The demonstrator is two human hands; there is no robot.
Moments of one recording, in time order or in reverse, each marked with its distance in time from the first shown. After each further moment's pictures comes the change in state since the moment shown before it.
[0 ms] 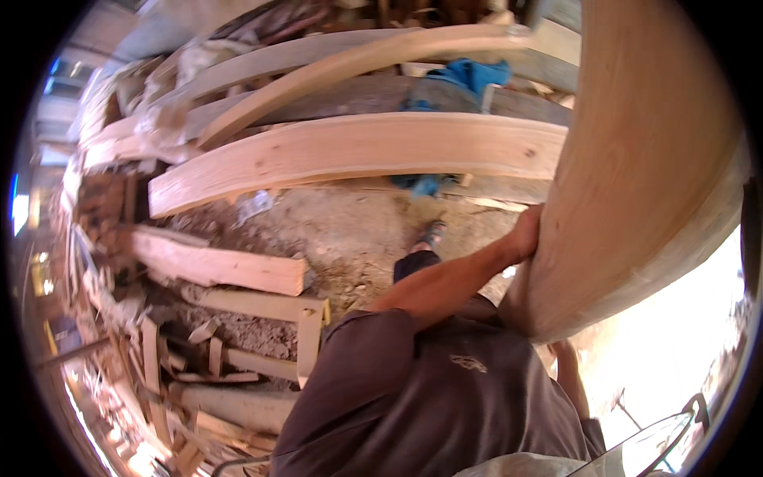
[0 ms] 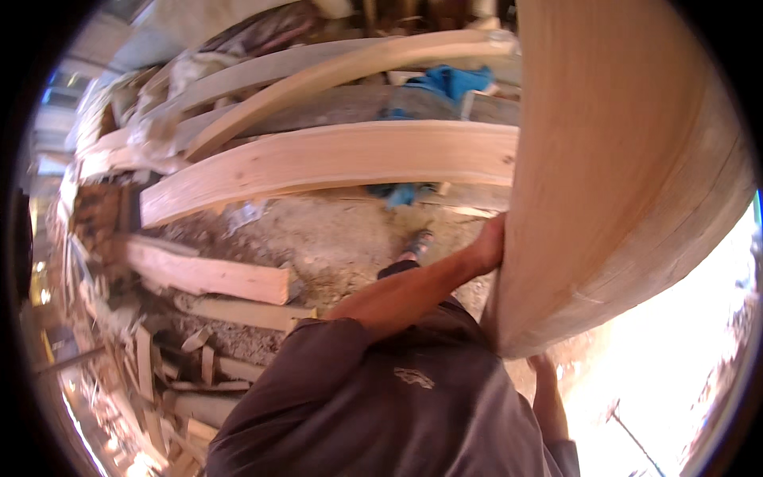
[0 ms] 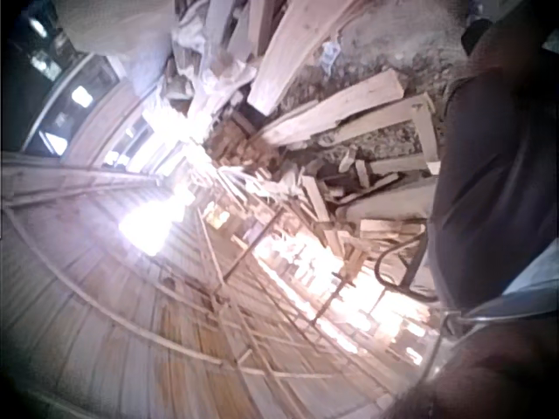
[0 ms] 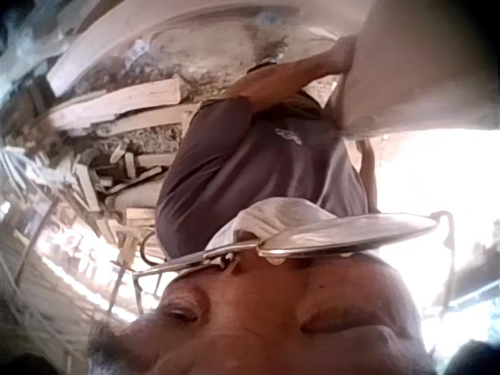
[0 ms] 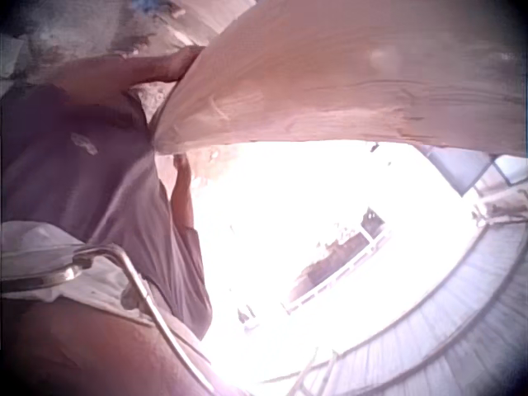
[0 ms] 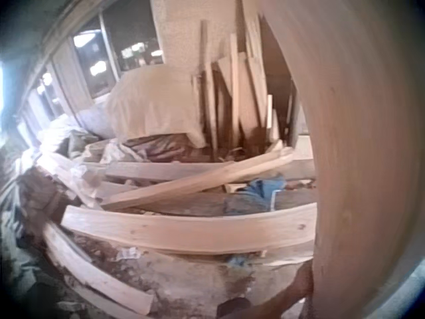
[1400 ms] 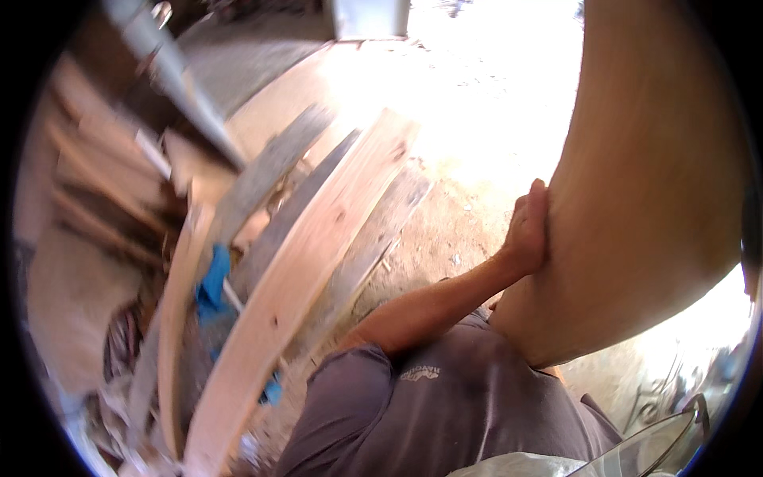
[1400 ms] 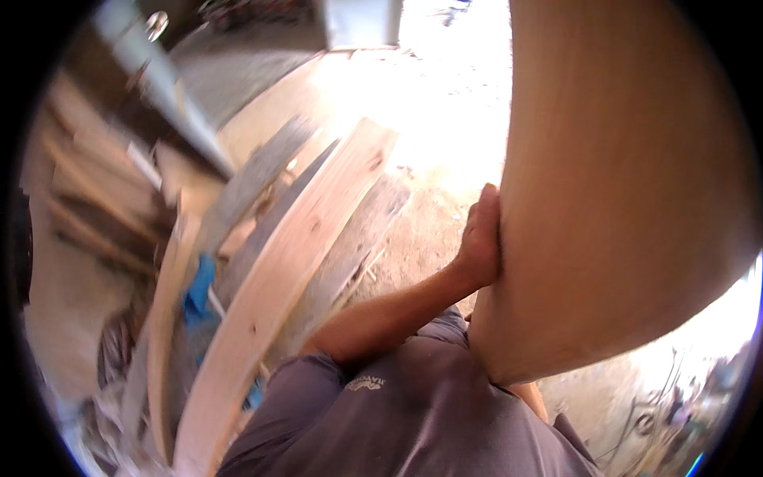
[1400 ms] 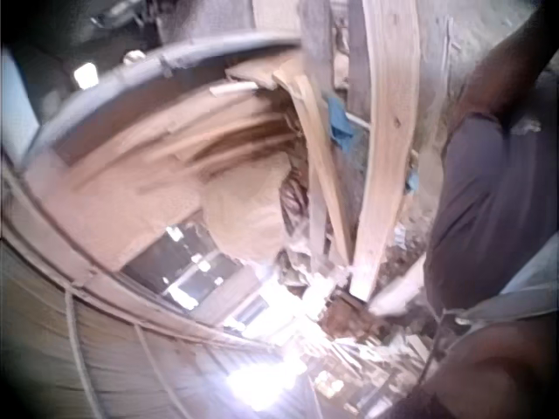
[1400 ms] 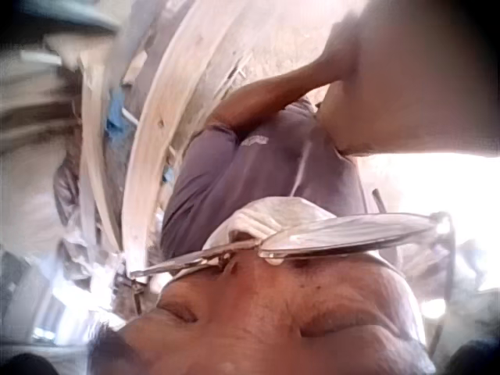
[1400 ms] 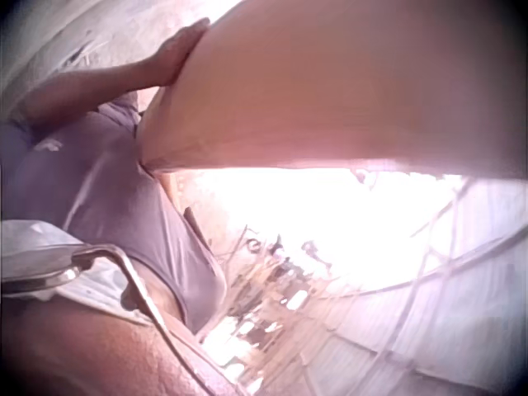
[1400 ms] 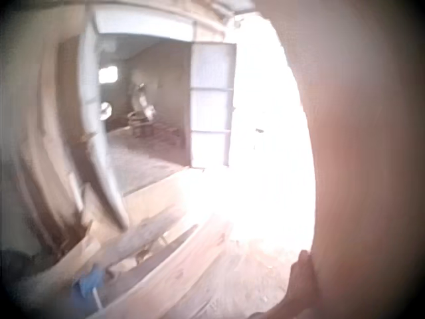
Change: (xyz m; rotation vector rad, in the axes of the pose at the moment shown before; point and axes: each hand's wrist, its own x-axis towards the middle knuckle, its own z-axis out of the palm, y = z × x) left_hand 0.173 -0.227 0.426 0.095 -0.760 -0.099; right_hand -0.064 0.131 -0.191 0.913 0.596 0.029
